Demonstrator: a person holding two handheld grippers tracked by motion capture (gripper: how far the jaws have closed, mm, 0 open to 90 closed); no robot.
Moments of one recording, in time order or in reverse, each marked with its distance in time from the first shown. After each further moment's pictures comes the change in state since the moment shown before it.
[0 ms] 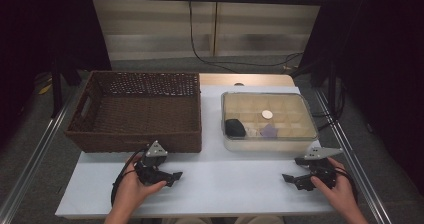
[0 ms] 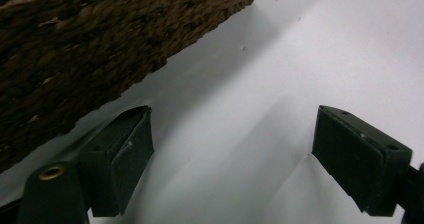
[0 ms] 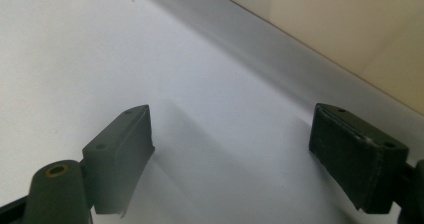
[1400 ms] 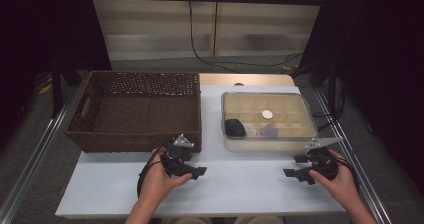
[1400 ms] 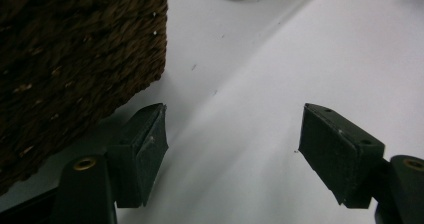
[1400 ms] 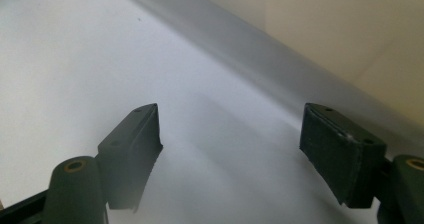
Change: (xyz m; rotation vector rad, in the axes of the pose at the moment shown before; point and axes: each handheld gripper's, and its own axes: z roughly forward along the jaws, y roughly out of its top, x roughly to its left) left arm -0.040 0.052 0.026 0.047 -0.103 -0.041; right arm -0.009 0.024 -0.008 0.087 0.059 0.093
